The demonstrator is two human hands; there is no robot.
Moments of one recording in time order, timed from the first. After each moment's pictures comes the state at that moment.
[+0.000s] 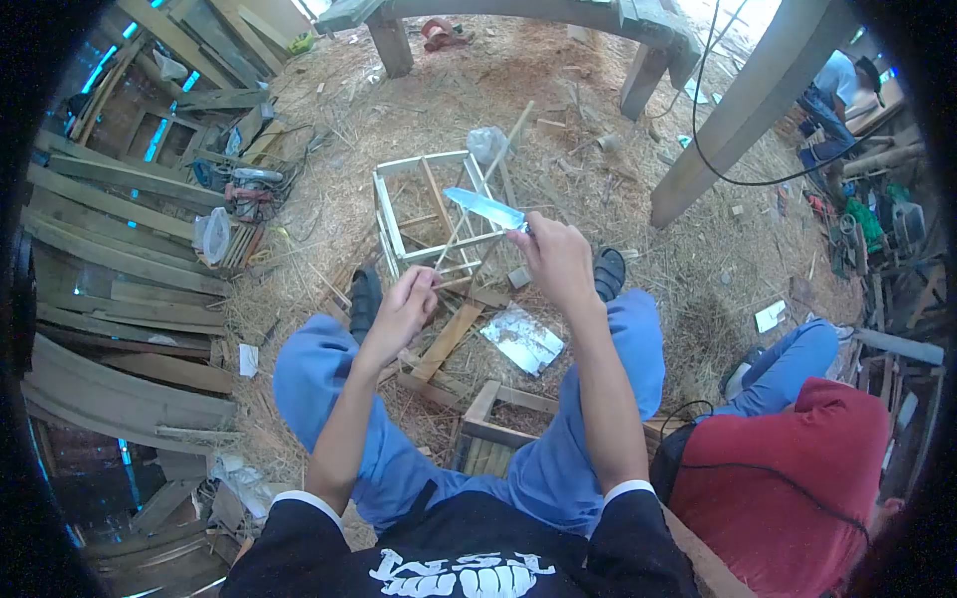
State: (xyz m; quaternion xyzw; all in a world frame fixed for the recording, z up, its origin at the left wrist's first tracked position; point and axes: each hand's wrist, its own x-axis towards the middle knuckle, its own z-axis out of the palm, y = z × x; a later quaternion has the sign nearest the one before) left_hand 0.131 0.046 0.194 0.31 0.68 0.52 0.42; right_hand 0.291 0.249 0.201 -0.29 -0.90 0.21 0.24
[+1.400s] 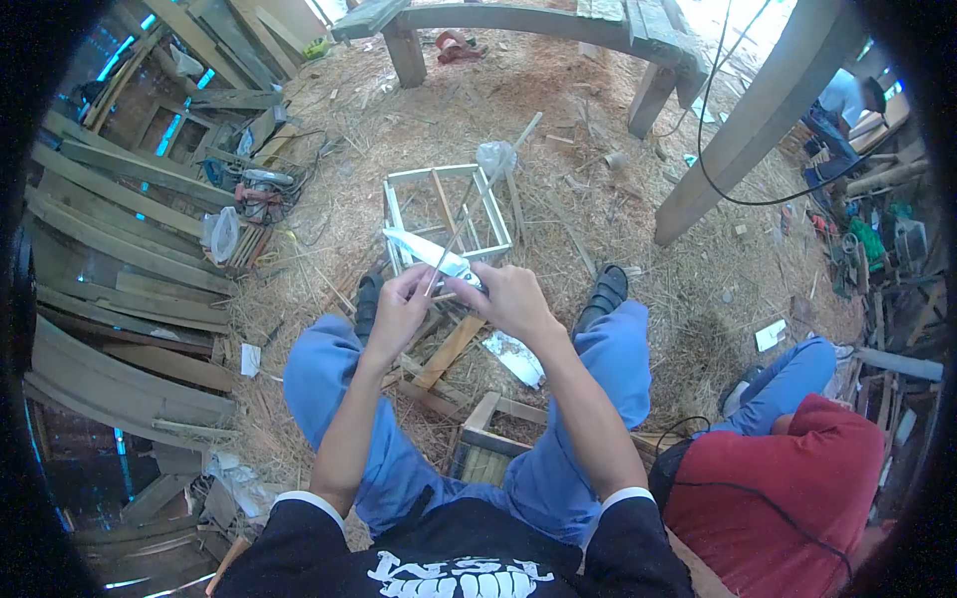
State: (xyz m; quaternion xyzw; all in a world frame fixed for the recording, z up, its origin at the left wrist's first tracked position) left_hand 0.124 0.056 0.201 0.36 0.67 0.57 0.31; right_hand 0.260 0.204 0.198 -0.18 -0.91 0.32 0.18
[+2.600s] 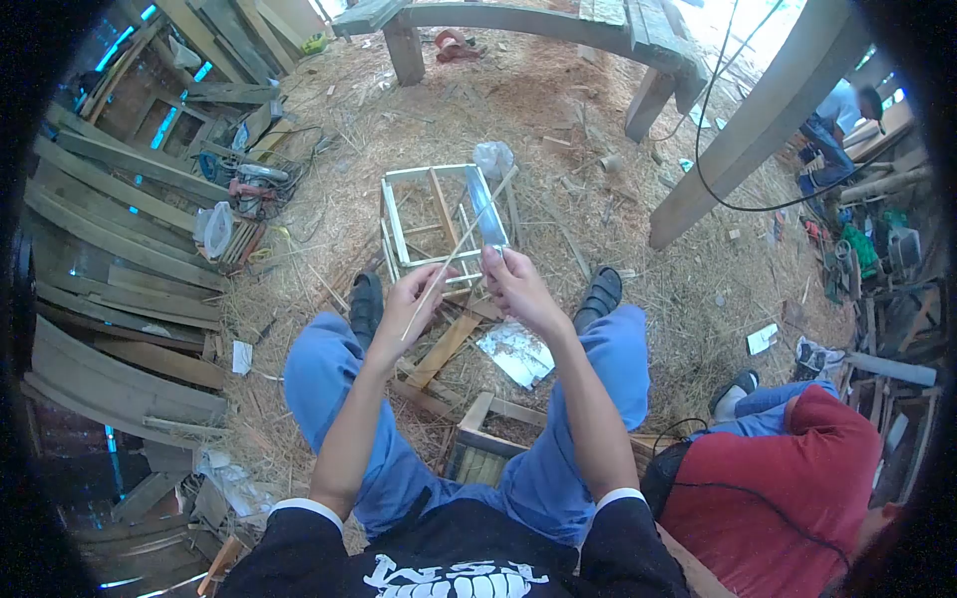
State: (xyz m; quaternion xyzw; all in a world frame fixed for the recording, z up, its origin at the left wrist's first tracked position) left_hand 0.130 0.062 0.194 0.33 0.69 0.55 0.33; right_hand 0.265 0.217 0.194 -0.25 -0.55 0.79 0.09
